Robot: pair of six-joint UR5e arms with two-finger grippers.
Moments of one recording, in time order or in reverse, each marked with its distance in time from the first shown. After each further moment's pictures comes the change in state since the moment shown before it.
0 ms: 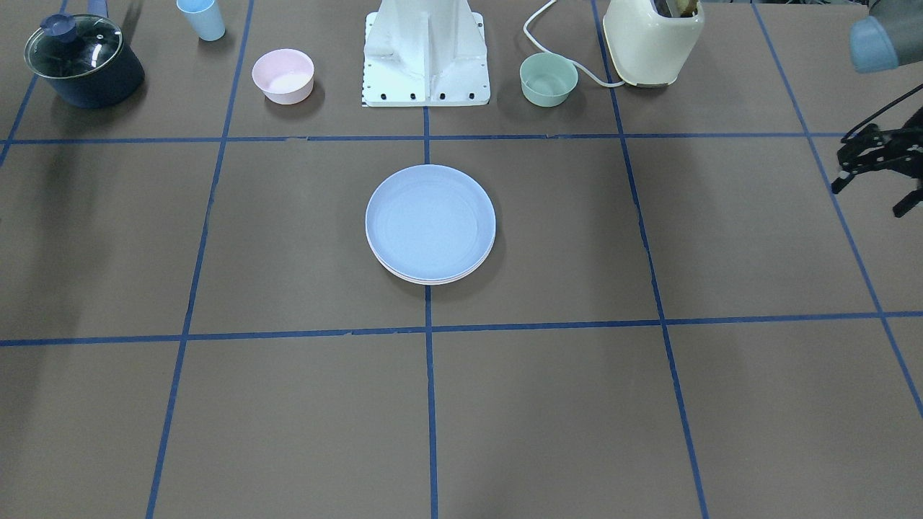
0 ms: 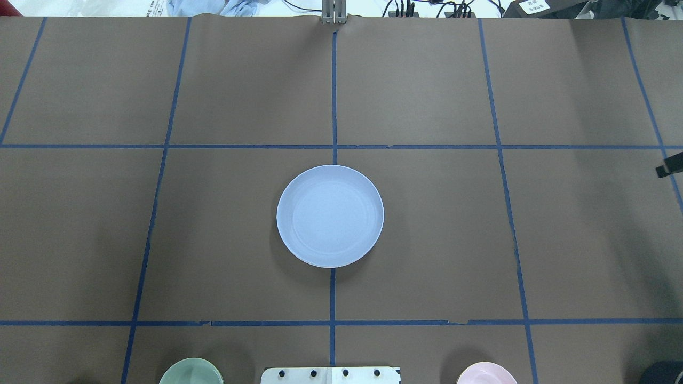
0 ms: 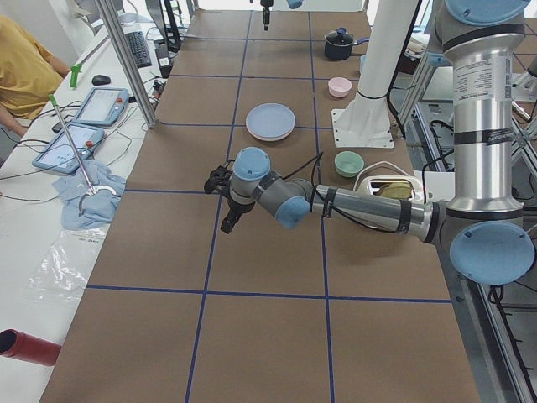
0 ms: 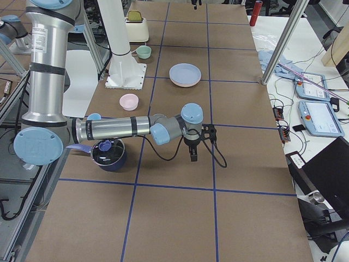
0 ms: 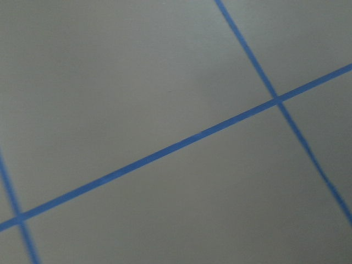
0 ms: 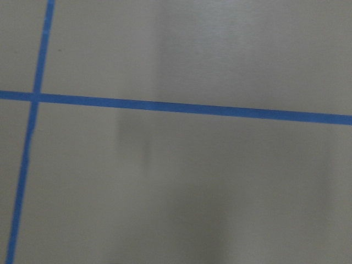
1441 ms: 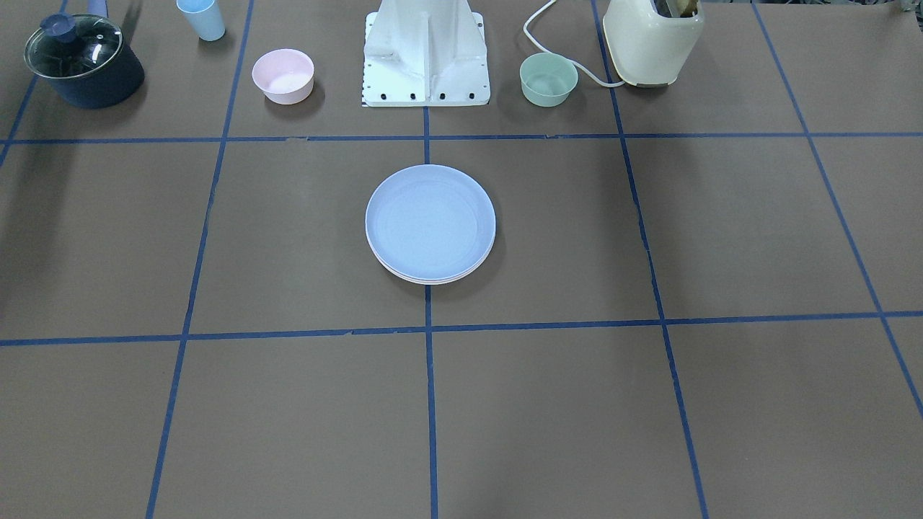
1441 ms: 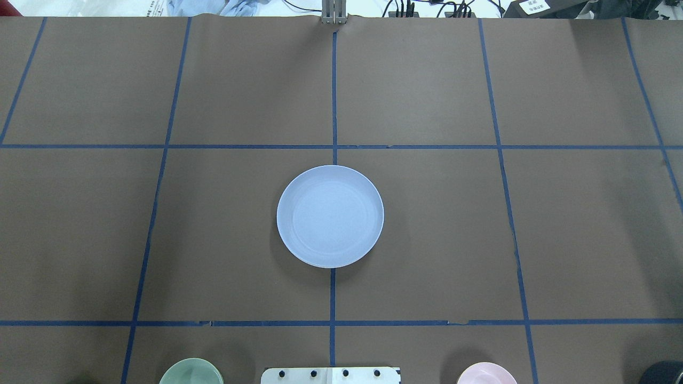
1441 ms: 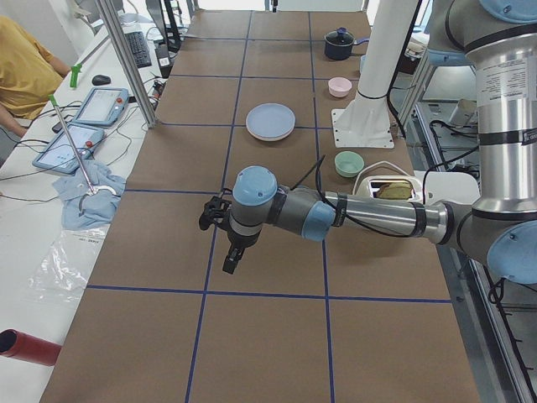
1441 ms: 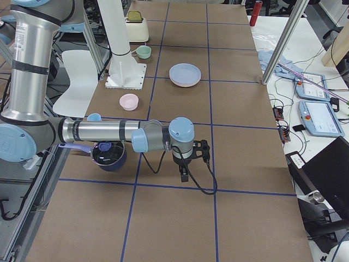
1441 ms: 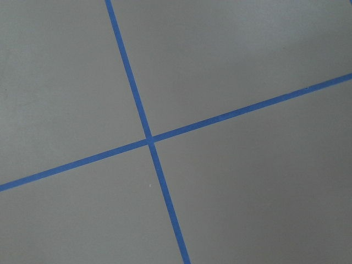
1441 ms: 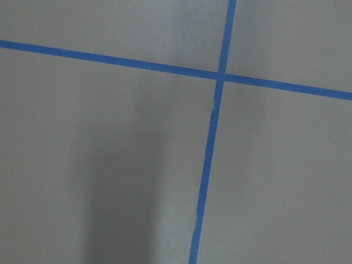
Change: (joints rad) left arm -0.186 0.036 -0.025 0.258 0.054 0.162; right arm 0.165 -0.059 0.039 -0.138 0.028 -0.214
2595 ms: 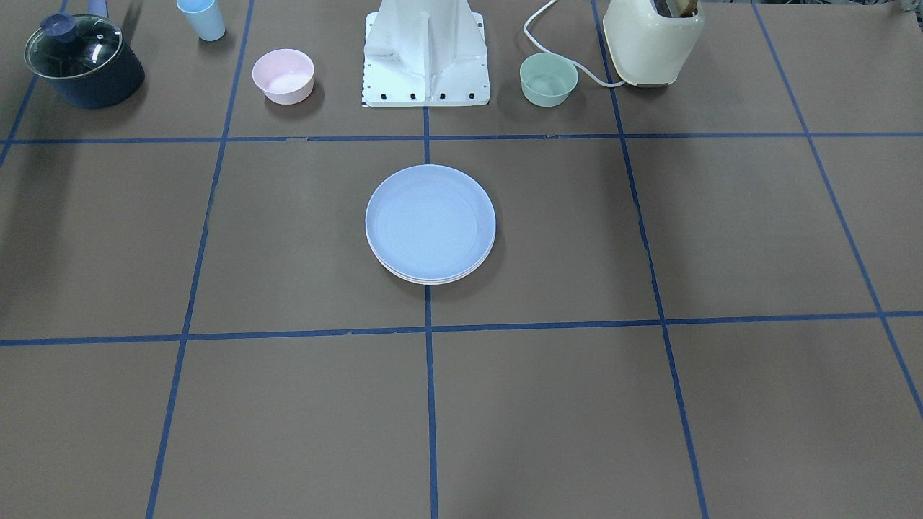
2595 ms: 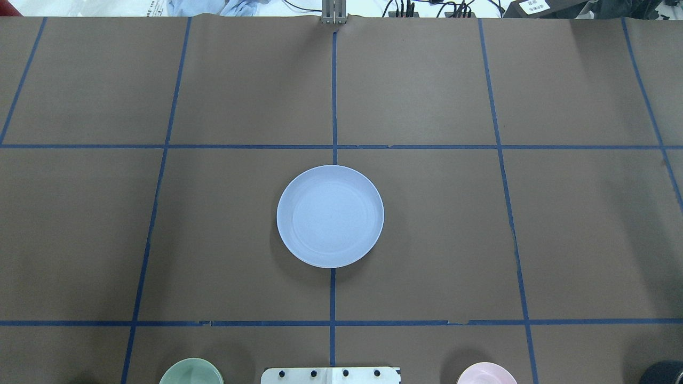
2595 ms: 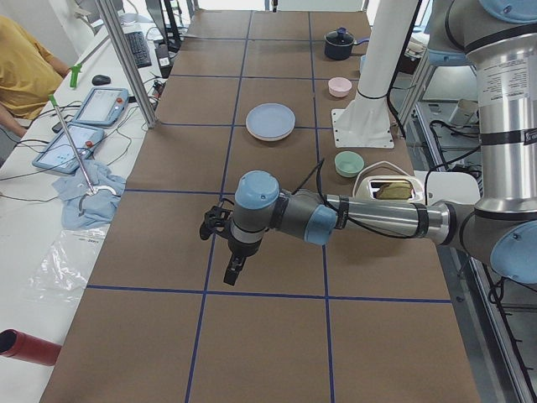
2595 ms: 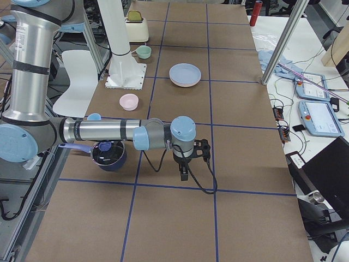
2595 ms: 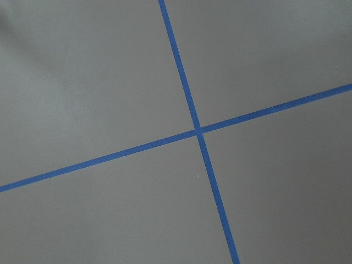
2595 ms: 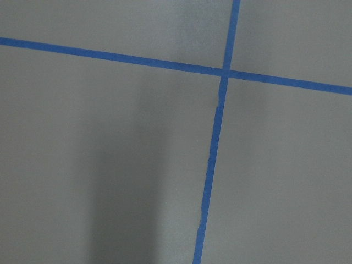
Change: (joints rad) left arm 0.003 0.014 0.019 0.000 0.025 -0.008; right arm -0.002 0.024 0.004 -0.083 0.010 -0.009
